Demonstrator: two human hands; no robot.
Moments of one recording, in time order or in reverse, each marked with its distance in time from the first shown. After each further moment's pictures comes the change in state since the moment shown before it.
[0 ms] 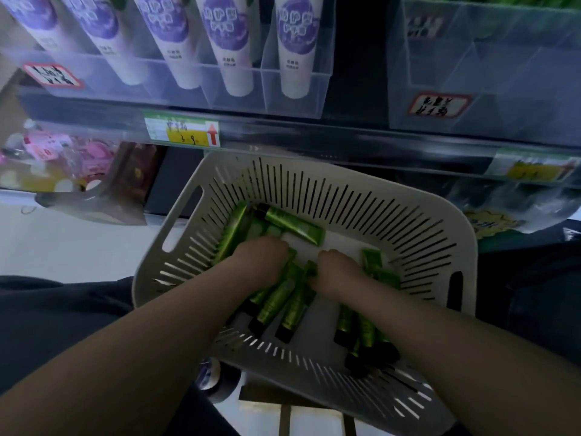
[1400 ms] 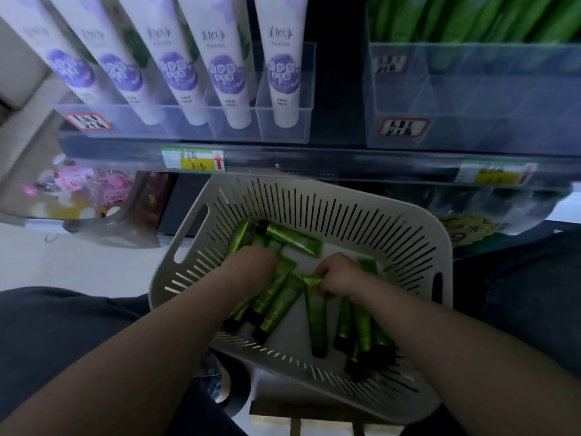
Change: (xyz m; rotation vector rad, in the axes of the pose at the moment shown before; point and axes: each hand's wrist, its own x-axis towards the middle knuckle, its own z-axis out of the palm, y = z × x) left_hand -0.027 -0.010 -0.017 0.055 0.067 -0.014; right_hand -0.021 0.004 -0.025 0.528 -0.078 0.082
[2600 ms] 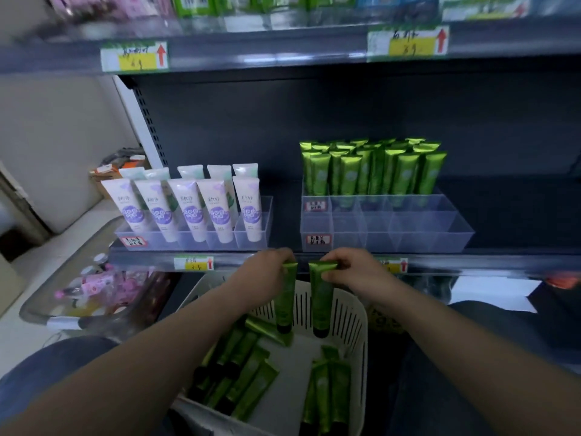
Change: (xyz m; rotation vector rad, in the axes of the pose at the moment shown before) left_hand -0.089 0.102 -0.139 -0.232 0.672 0.176; right_hand -0.169 -0.013 -0.150 0.256 0.400 -0.643
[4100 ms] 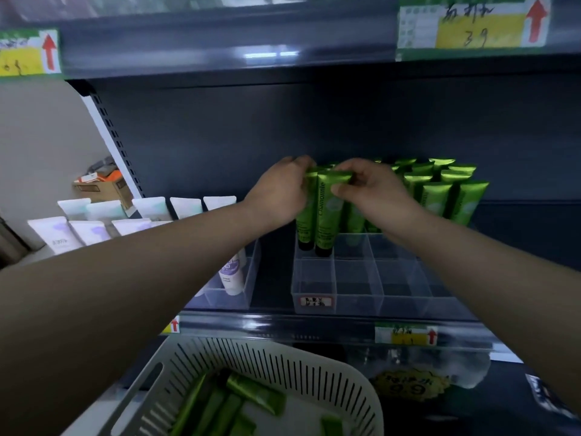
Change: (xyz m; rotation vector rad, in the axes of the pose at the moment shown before) left_hand 0.192 0.022 -0.084 0.023 0.336 0.140; right_hand 0.145 -0.075 -0.094 0.076 0.296 -0.304
